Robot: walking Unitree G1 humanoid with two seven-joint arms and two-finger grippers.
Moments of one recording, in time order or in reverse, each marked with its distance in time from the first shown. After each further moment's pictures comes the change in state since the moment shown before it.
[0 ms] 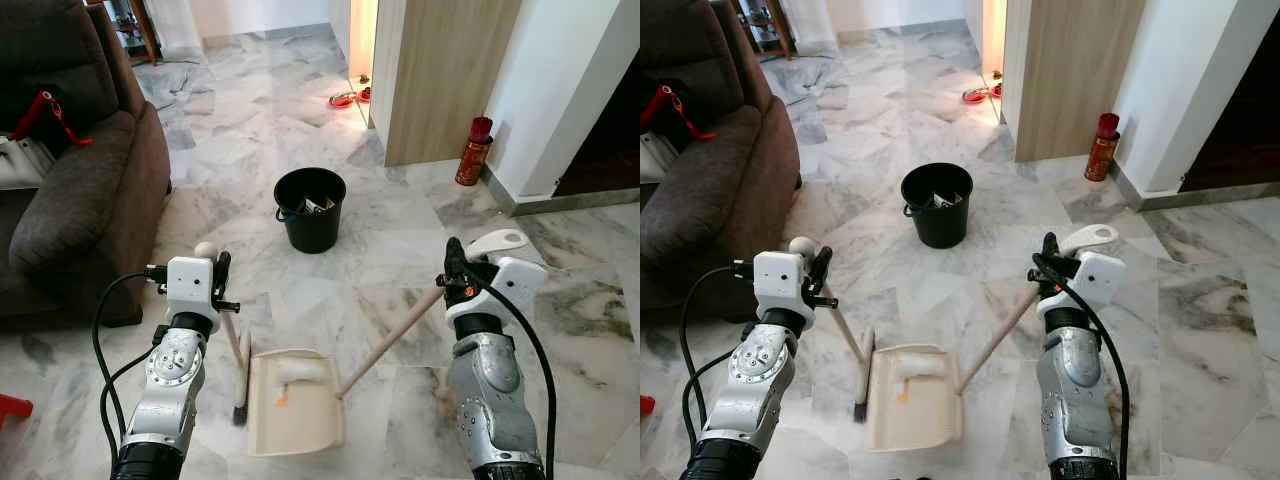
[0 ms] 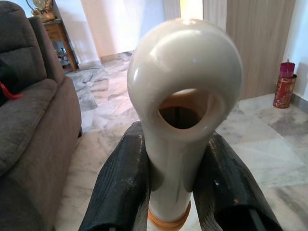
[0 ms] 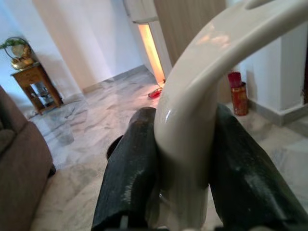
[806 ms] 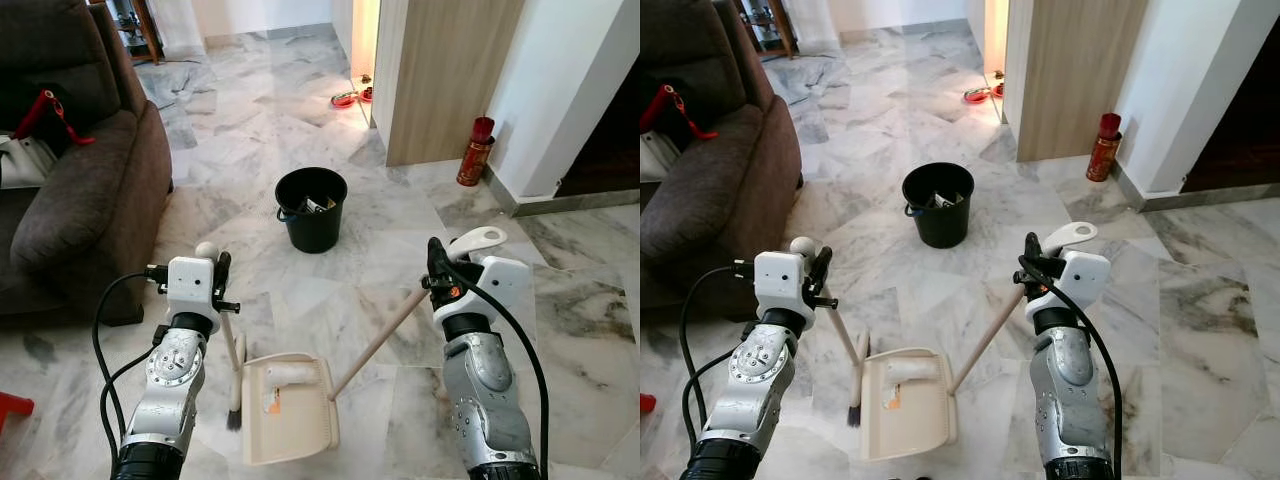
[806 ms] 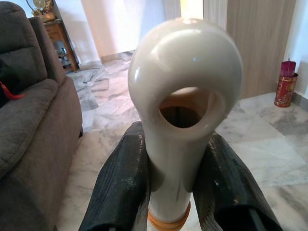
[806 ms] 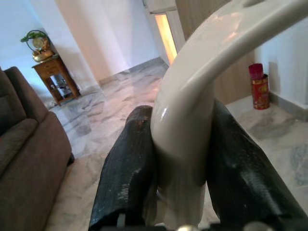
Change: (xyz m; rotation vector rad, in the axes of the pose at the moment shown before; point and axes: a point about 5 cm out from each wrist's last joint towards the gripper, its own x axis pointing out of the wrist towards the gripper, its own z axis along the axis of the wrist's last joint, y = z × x) left arm 0.000 0.000 0.000 0.003 0.001 -0.002; right arm -0.001 0.011 -0.004 0.033 0.025 0.083
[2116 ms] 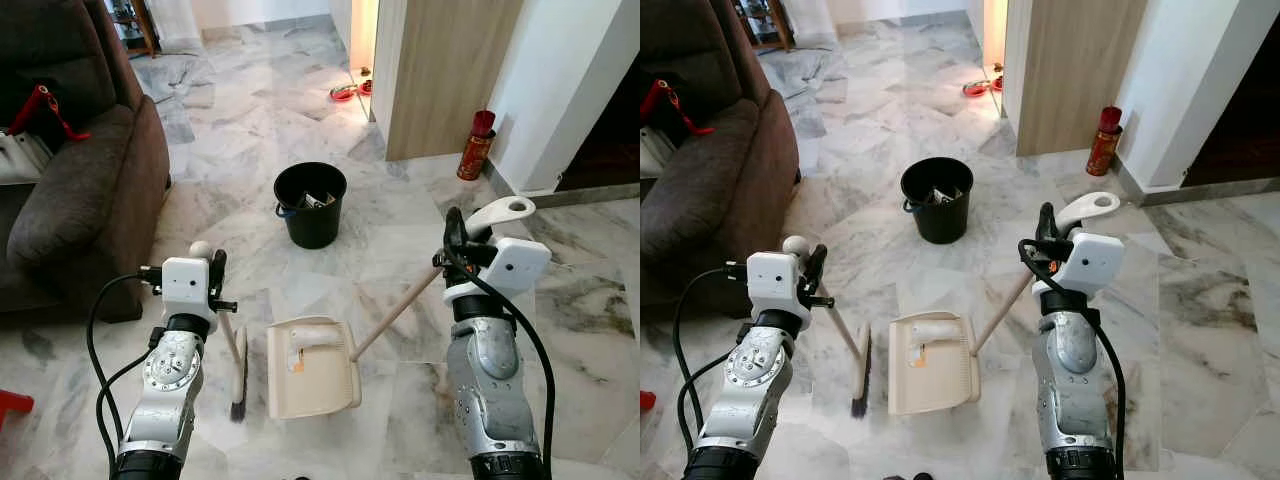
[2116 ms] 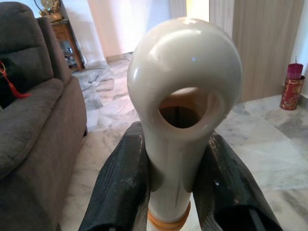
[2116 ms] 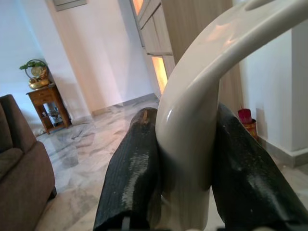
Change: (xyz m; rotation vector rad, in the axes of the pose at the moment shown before) left arm -0.005 0.002 0.006 -0.001 -0.022 0.033; right arm 0.007 0.009 0.031 -0.086 -0.180 -0.020
